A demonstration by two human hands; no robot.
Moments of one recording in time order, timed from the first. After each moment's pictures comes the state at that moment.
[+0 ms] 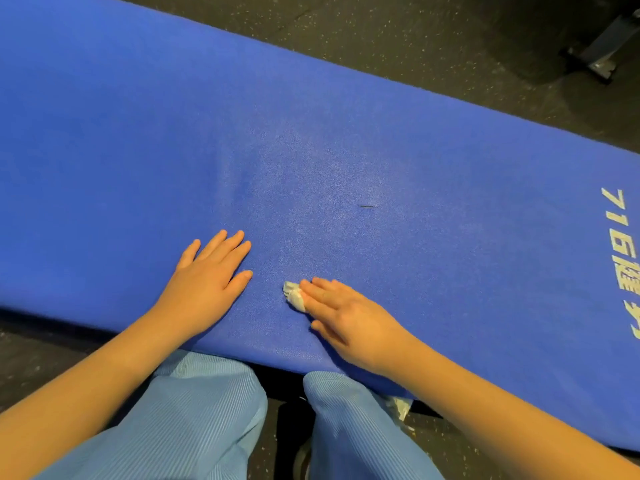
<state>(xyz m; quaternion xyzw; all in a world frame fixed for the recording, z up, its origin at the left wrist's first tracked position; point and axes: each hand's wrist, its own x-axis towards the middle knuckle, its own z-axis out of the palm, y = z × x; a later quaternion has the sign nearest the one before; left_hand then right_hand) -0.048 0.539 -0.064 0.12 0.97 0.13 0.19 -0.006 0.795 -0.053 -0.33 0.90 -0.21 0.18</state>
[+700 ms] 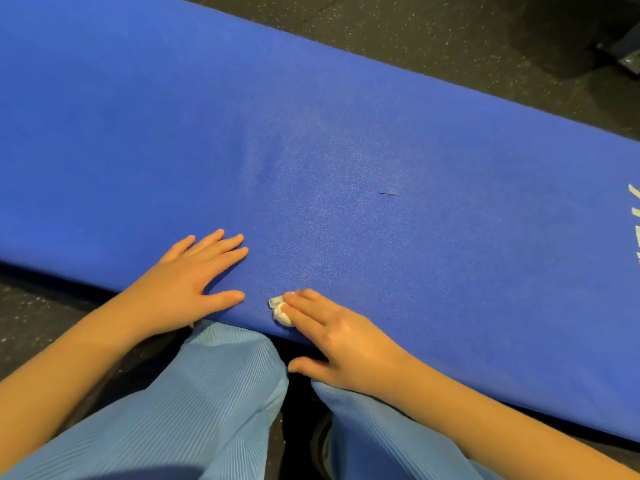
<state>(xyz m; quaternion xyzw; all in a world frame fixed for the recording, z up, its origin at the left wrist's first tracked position) -0.020 0.479 -0.041 0.21 0.94 0.14 0.22 0.036 0.753 -0.044 -0.39 0.87 -0.28 0.11</state>
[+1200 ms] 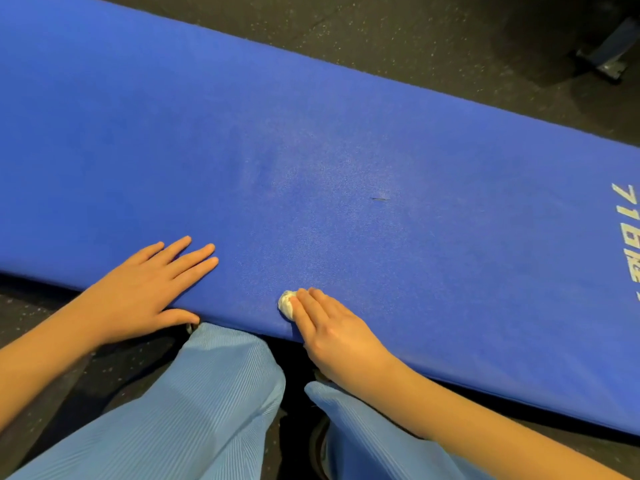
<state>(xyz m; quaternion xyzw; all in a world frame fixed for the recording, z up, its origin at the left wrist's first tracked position) -0.022 0.421 -0.059 0.37 0.92 -0.06 0.10 0.045 0.743 -0.066 -0.34 0.94 -0.09 -0.05</state>
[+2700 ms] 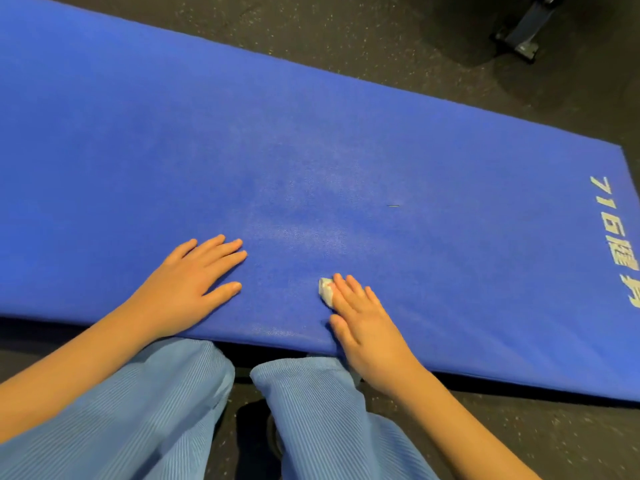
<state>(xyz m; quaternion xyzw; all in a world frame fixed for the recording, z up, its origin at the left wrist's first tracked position) -0.019 0.556 -0.060 0.29 0.94 0.14 0.15 0.085 0.841 -0.039 -0.09 0.95 -0.22 0.20</state>
